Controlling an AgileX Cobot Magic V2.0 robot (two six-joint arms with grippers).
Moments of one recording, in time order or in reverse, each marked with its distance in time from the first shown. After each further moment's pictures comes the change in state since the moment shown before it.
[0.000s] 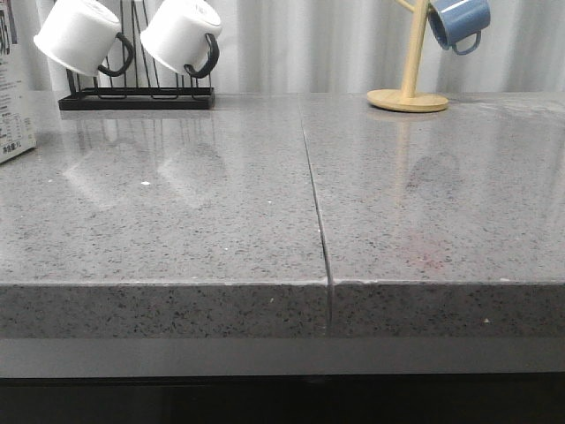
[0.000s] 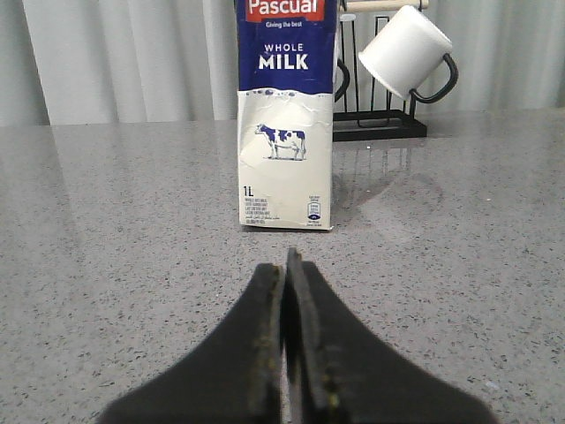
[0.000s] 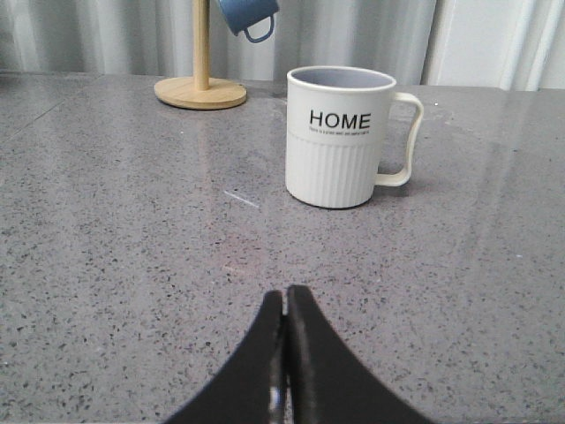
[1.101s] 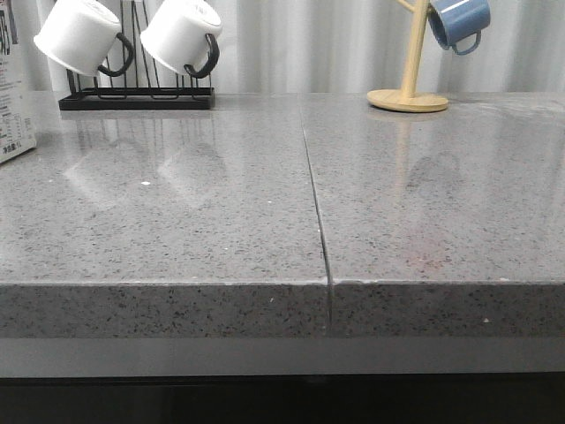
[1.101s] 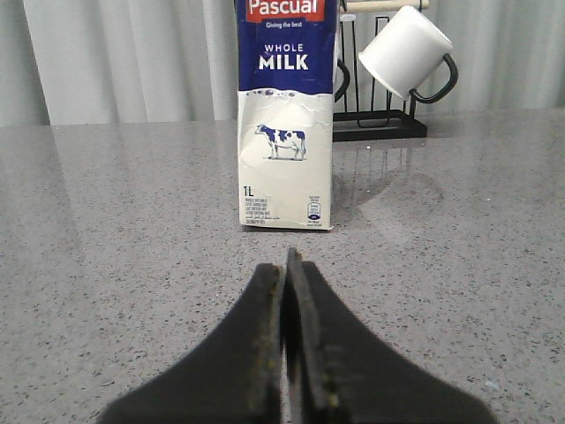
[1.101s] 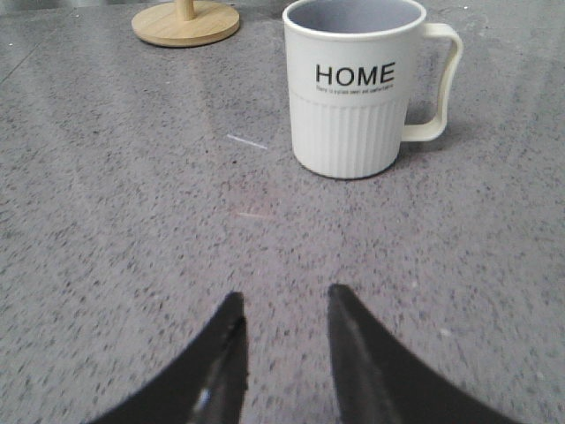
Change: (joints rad) left arm 0.000 0.000 0.000 0.000 0.000 0.000; right arm -0.011 0.623 -0.131 0.090 -0.294 0.006
